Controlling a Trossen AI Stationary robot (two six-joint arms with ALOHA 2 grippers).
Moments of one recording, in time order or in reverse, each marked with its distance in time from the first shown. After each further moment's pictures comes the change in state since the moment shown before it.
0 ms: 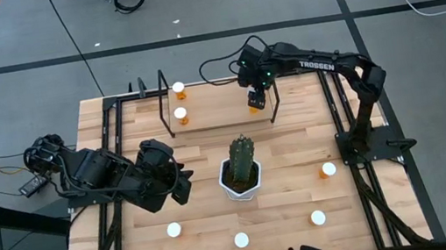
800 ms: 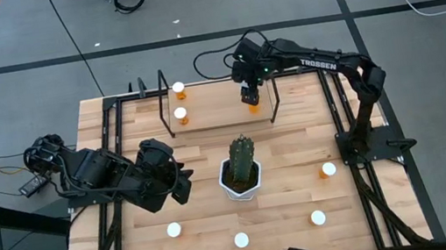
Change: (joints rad) left arm 0.000 0.000 0.000 0.000 -0.010 0.001; right arm 0.028 0.000 0.083 0.077 -0.036 -0.043
